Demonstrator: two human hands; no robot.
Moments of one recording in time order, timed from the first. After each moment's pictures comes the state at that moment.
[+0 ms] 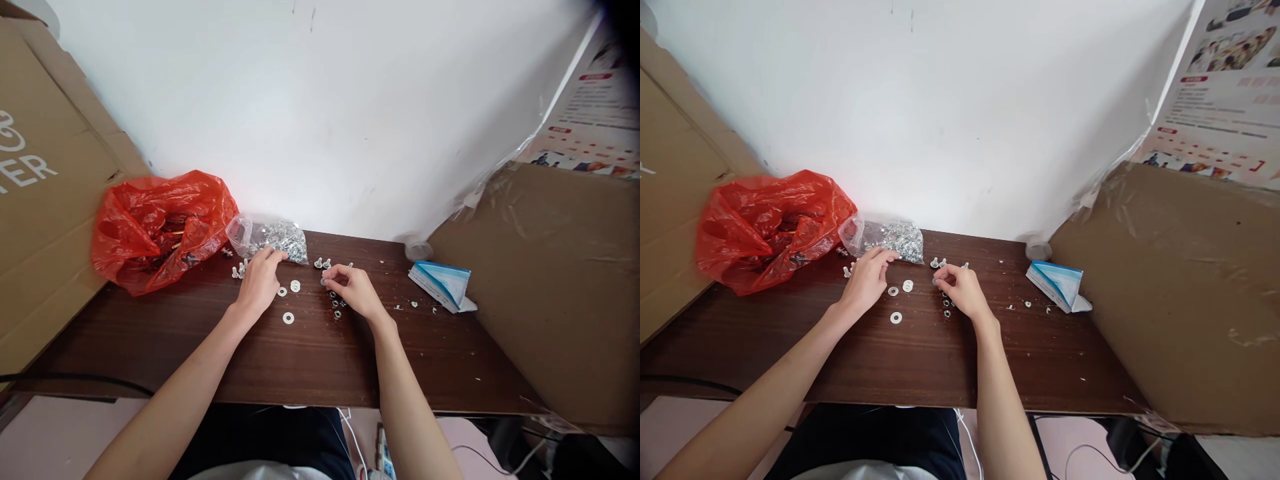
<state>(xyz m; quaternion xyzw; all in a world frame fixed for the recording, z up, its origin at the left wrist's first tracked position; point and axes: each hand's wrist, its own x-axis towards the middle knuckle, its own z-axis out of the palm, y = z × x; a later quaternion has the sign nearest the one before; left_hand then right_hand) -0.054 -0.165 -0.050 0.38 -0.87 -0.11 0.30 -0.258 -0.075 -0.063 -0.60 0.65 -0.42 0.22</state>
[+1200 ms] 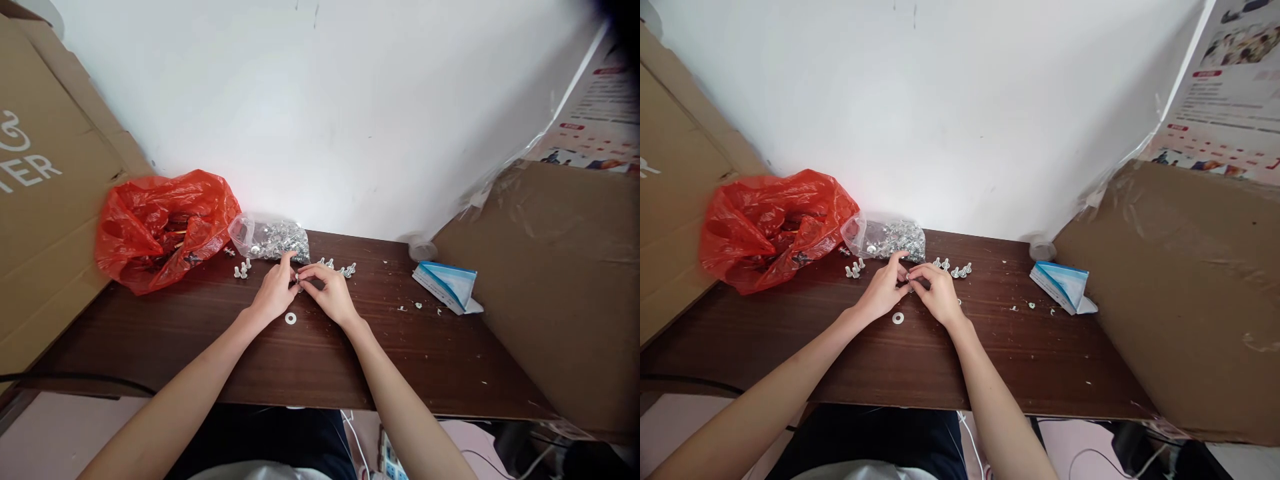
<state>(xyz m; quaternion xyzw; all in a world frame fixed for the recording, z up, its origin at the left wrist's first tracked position) -0.070 -0.161 -0.078 0.34 -0.85 -0.28 0.29 -0.210 -0.092 -0.071 -0.67 0.54 -0.50 0.13</state>
